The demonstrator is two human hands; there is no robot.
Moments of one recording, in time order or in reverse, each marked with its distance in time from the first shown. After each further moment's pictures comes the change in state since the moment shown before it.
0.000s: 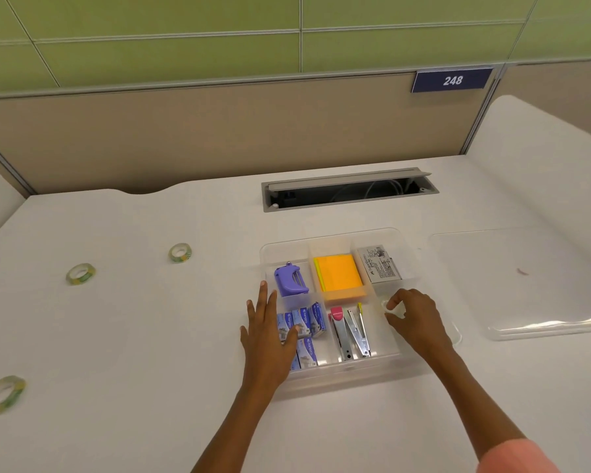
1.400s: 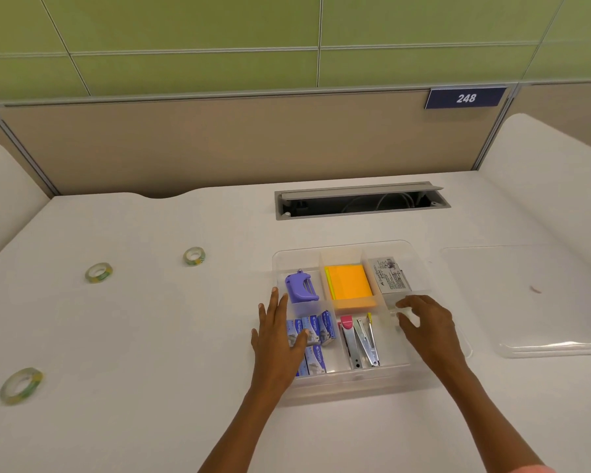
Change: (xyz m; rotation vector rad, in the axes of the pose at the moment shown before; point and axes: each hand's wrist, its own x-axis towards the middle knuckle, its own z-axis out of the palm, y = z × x) left_hand -0.001 0.006 -0.008 -0.048 -0.003 0.007; right_hand -0.014 -0.019 -0.013 0.053 0.145 -0.111
